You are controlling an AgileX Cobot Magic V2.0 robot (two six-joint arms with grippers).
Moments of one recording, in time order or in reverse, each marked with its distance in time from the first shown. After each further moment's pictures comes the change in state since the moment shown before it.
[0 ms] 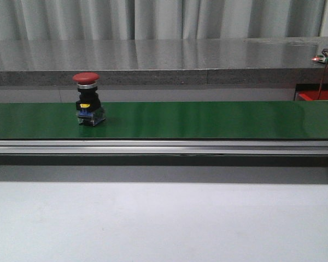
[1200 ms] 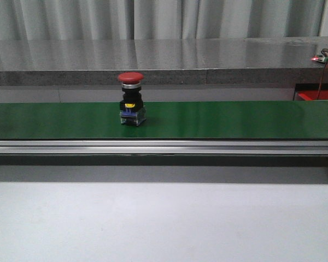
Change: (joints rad) left arm -0.354 -0.155 0.187 -0.078 0.081 0.006; right arm 0.000 0.000 0.000 0.000 0.000 0.000
